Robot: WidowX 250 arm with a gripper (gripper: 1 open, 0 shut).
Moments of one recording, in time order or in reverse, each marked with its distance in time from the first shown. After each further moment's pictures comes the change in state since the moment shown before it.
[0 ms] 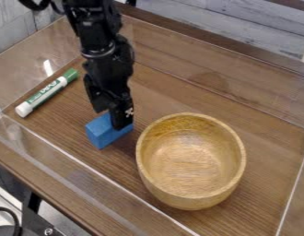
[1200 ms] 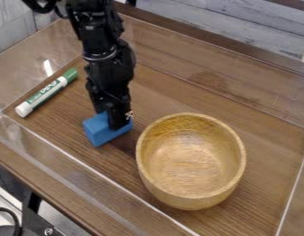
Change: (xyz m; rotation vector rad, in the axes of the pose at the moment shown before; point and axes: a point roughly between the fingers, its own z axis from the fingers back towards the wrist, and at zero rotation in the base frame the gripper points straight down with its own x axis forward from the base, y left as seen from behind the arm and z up) arm 0.000 0.000 -0.004 -0.020 0.028 -0.012
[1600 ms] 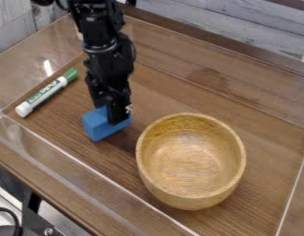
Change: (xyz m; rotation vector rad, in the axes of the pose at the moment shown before) arm 0.003 0.002 0.010 0.004 0.012 0.005
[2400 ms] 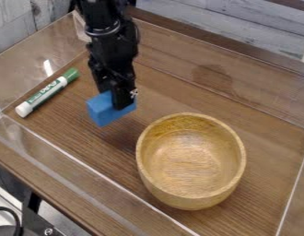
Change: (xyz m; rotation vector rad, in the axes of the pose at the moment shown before) arm 0.014 -0.006 0.020 0.029 -0.052 -0.032
